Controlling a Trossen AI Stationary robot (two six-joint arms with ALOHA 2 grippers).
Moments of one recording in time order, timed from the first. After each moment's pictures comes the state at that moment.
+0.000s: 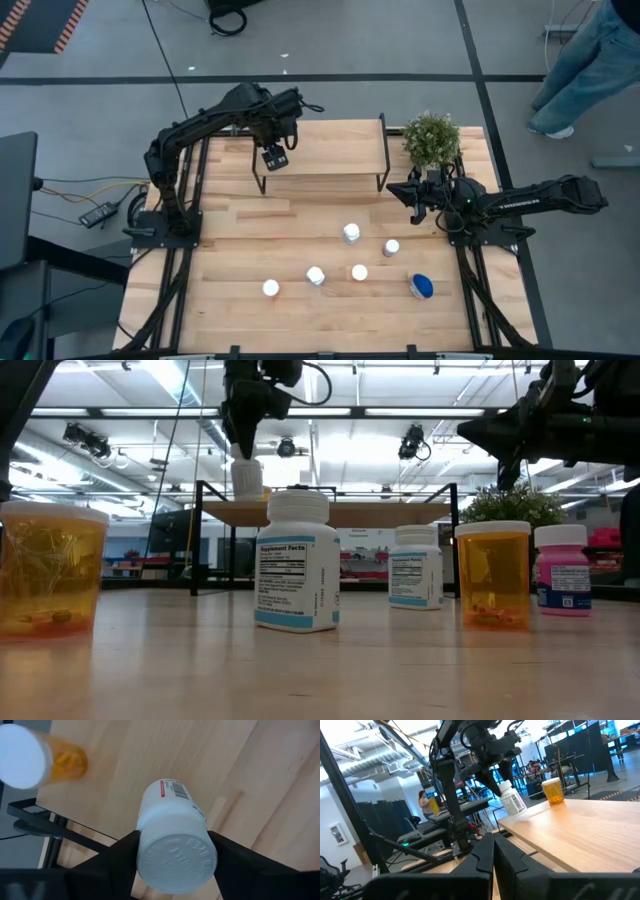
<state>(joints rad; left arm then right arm) 0.47 1.84 2.00 -1.57 -0.10 0.08 -0.12 0.70 0.01 0.91 0.09 0.32</state>
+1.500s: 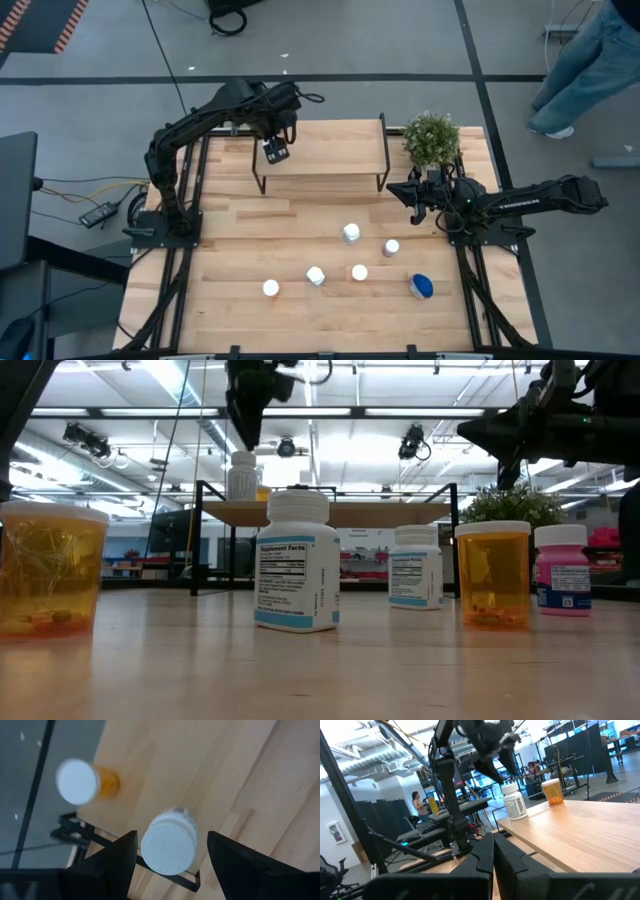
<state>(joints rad) 0.45 1.84 2.12 -1.57 -0.19 0.09 -0.12 0.70 0.01 0.92 0.10 0.31</state>
